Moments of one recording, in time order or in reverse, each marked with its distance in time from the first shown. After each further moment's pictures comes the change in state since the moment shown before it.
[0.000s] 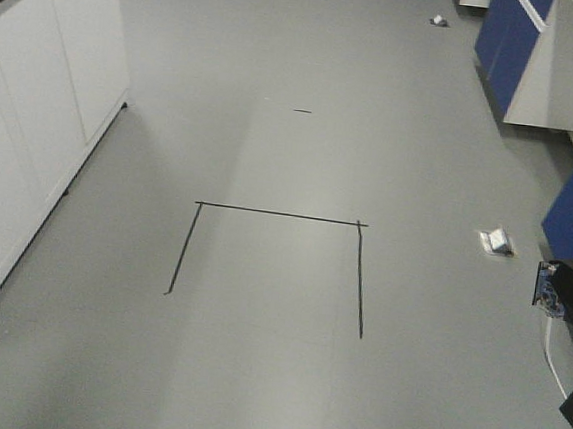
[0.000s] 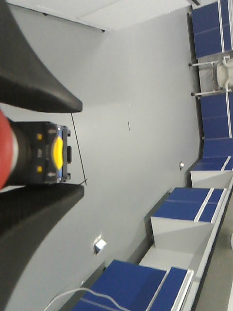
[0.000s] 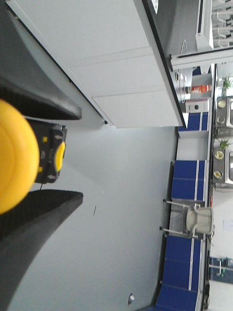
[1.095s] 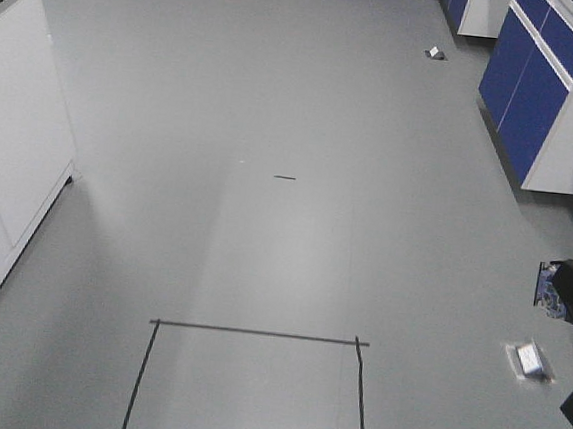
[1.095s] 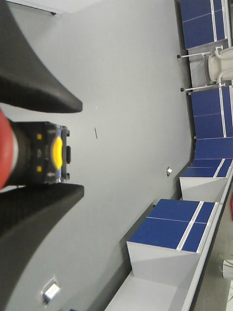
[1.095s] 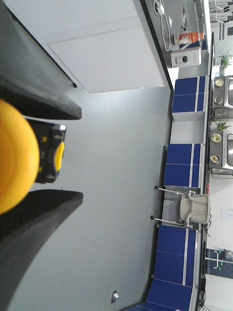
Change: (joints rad) left arm 0.000 0.000 0.000 0.000 0.000 0.000; right arm 0.000 0.000 0.000 0.000 0.000 0.000
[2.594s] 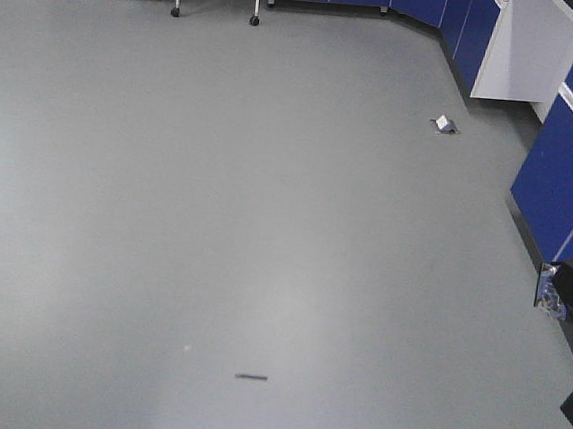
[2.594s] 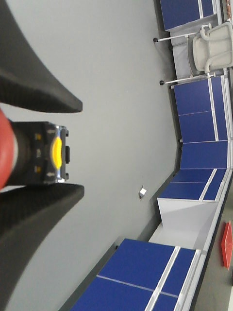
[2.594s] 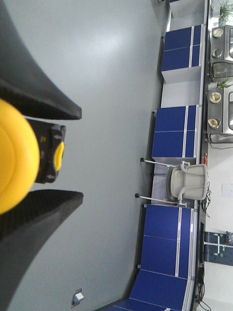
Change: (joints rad) left arm 0.000 0.000 0.001 -0.001 0.001 0.000; right arm 0.000 0.000 0.000 0.000 0.003 0.000
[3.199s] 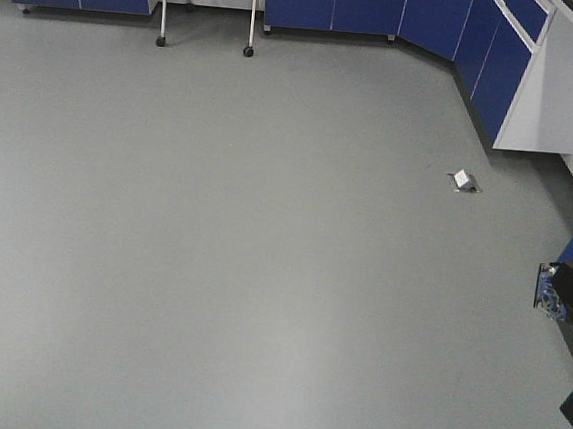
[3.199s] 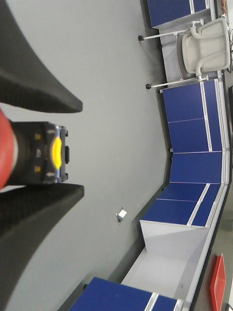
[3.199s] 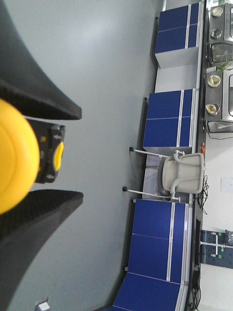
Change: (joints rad) left arm 0.000 0.000 0.000 0.000 0.000 0.000; right arm 0.000 0.000 0.000 0.000 0.000 0.000
